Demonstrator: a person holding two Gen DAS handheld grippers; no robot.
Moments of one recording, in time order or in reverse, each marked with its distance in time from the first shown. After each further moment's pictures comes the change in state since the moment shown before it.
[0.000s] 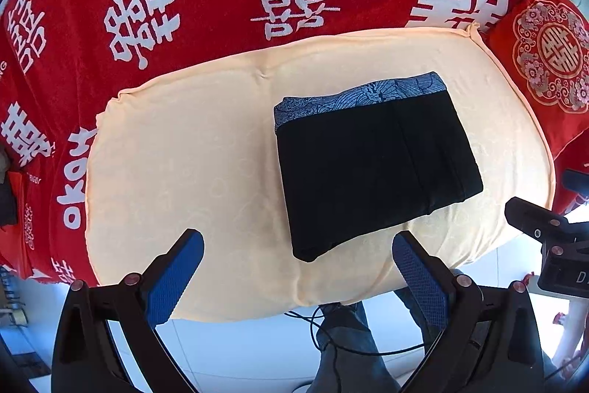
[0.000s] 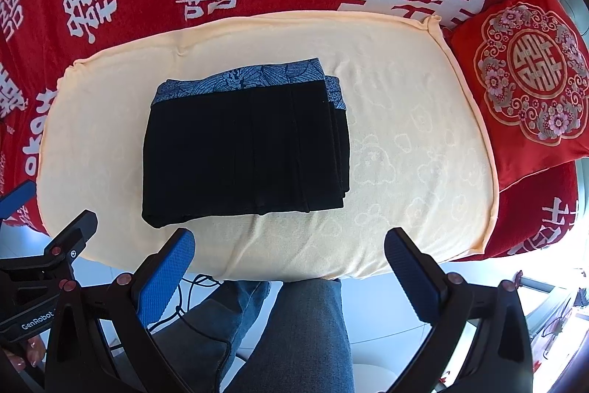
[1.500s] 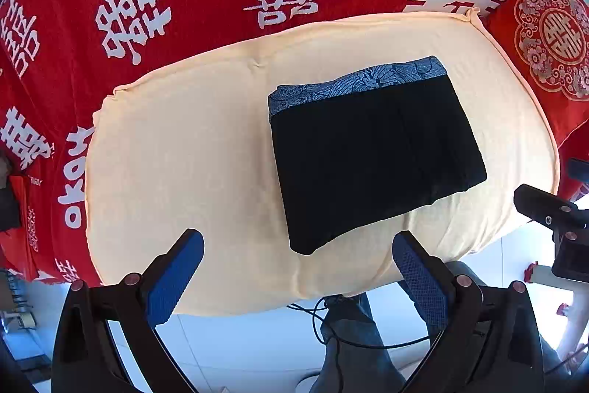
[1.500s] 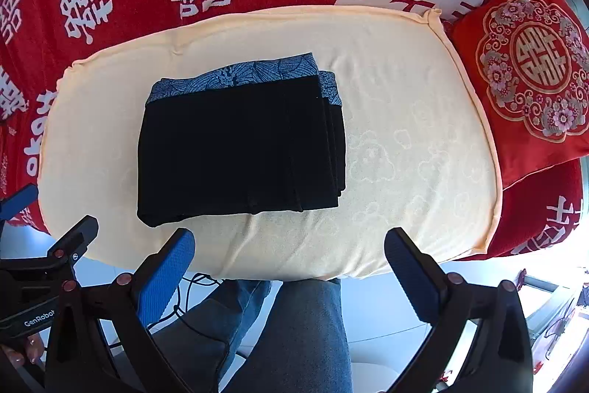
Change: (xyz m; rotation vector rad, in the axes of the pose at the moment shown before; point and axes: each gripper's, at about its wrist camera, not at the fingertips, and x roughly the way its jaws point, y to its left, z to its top) left arm 0.009 -0.006 0.000 0.033 0.045 0.012; right arm 0.007 -0.012 0.001 0.006 0.013 0.016
